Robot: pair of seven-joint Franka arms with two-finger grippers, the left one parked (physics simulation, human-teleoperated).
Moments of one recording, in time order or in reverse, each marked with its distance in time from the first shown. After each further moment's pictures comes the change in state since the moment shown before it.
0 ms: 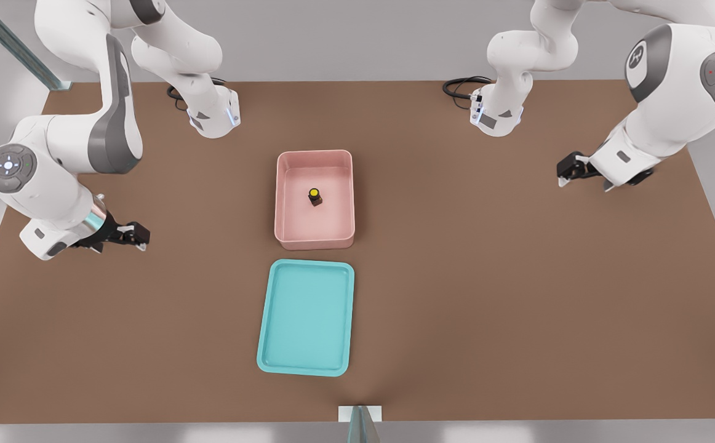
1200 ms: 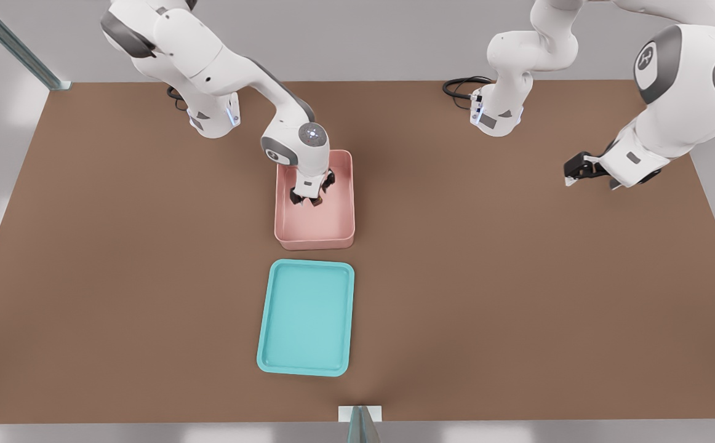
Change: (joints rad) arm 0.255 0.154 0.514 -0.788 -0.396 0.733 0.604
